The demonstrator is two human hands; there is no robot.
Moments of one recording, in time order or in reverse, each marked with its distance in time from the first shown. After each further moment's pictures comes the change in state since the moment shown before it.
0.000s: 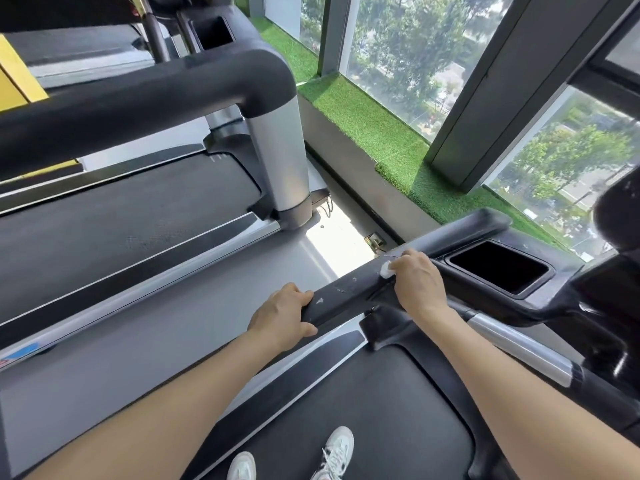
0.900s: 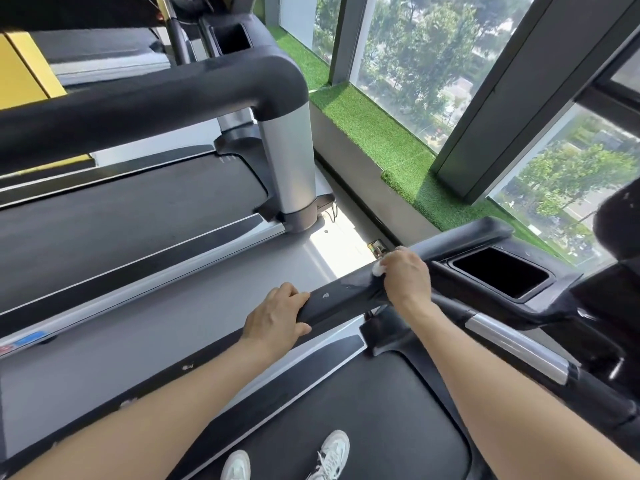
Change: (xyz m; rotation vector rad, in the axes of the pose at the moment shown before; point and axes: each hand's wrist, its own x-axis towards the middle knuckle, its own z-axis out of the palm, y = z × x) left_hand -0.024 -0.011 0.008 0.087 0.185 0.069; right_hand -0.003 -0.025 0.002 0.044 0.039 0.015
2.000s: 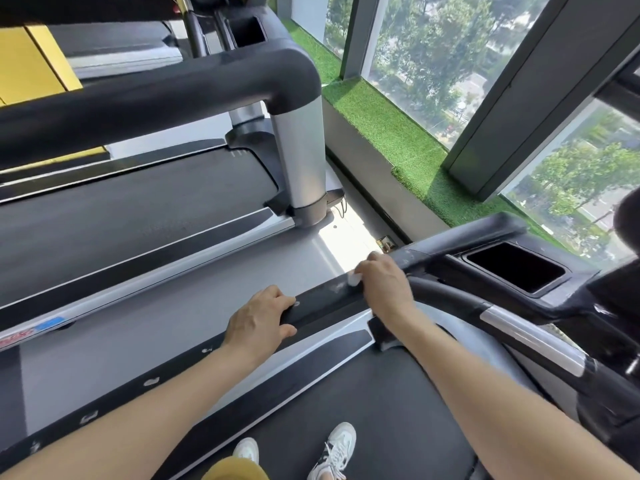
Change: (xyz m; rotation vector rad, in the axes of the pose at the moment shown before) left_hand -0.037 -0.031 -0.011 -0.018 0.034 -0.092; right_hand -0.029 -0.038 0.014 0.021 -0.139 -0.258
